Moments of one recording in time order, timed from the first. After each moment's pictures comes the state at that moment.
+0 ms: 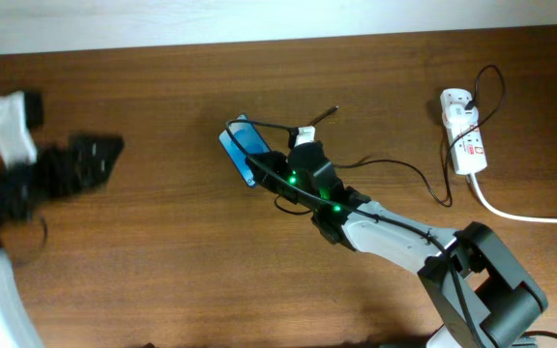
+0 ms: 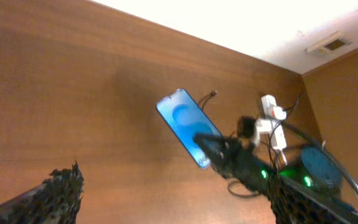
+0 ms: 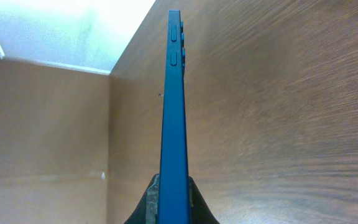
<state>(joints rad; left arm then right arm) 0.46 1.30 1.65 -1.28 0.78 0.09 0.63 1.74 0.88 0.43 -0.19 1.17</state>
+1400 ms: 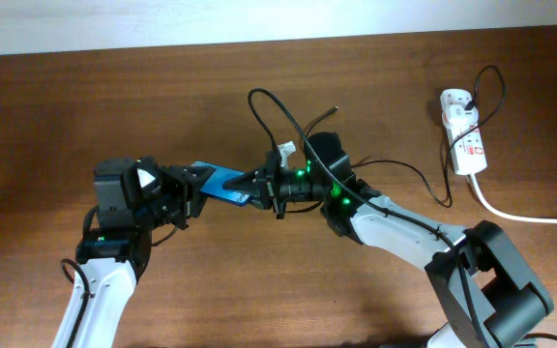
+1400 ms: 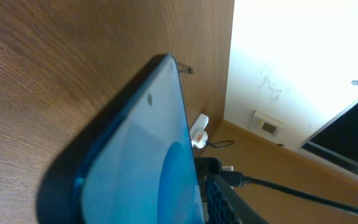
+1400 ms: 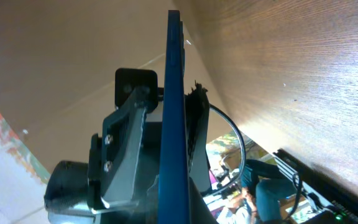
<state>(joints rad) -0.01 1.22 0.70 -0.16 0.65 -1.35 0.57 1.73 0.88 0.56 -0.88 1.82</state>
